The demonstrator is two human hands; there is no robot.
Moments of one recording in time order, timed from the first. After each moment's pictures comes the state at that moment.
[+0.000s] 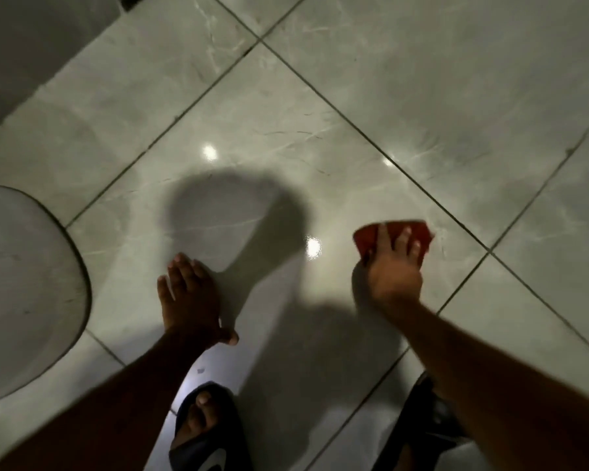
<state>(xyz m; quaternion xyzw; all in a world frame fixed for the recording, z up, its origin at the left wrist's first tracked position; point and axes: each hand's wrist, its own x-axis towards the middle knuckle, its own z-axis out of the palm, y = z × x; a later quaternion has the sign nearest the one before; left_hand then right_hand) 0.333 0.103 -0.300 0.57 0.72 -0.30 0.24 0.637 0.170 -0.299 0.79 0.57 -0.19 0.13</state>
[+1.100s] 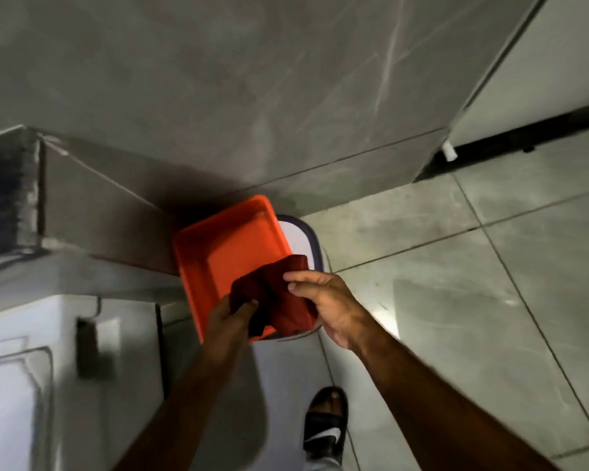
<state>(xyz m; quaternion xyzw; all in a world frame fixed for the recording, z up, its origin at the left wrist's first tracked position) 0.045 0.002 0.084 -0.03 0.73 0.55 0.42 0.155 0.133 0.096 0.46 0.40 -0.79 -0.04</state>
